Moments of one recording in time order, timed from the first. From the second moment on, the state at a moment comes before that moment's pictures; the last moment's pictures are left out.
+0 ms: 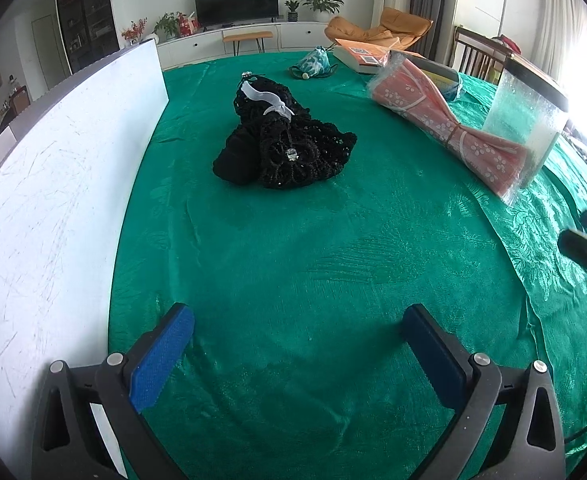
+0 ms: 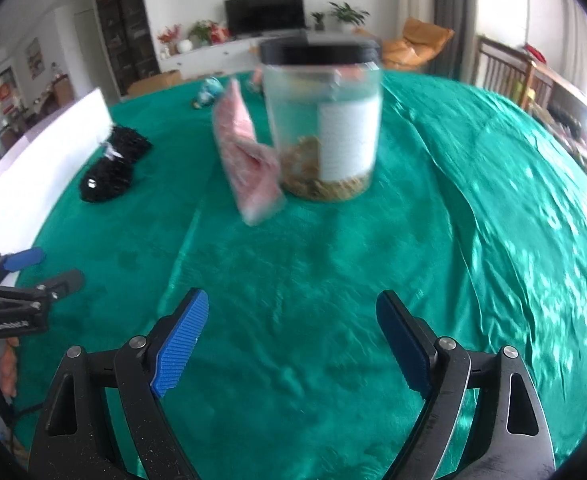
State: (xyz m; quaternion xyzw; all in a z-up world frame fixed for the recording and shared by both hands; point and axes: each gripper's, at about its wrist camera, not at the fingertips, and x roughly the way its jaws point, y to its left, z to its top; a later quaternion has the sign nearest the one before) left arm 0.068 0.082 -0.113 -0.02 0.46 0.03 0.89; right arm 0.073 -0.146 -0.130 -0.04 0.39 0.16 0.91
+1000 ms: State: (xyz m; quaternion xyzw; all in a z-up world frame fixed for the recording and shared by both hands) left arm 0.069 0.082 -0.113 -0.02 0.45 0.03 0.89; right arm 0.161 -0.029 -0.107 -0.15 0.49 0.23 0.83
